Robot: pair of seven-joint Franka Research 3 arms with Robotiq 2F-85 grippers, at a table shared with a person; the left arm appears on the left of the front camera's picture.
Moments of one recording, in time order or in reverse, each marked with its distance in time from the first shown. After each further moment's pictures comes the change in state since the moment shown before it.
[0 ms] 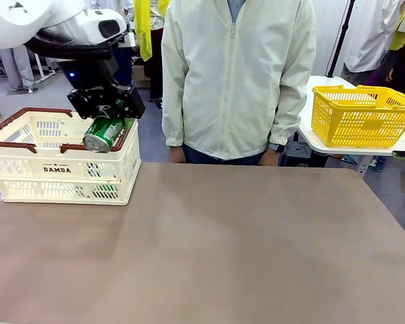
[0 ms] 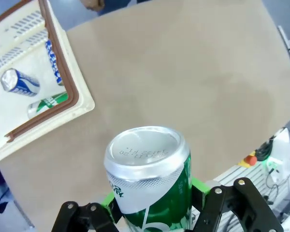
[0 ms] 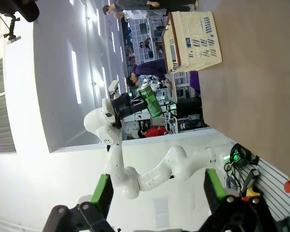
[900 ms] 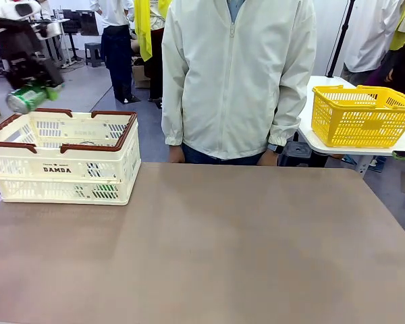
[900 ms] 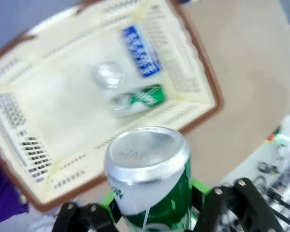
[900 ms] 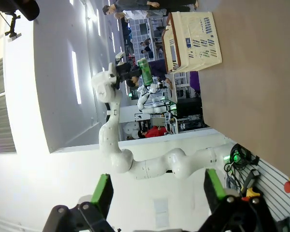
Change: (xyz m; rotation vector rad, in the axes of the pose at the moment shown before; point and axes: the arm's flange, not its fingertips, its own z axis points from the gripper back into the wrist) left arm 0.097 0.285 0.009 -0.086 0.179 0.014; right arm 0.000 0.000 0.001 0.000 -0.002 0.000
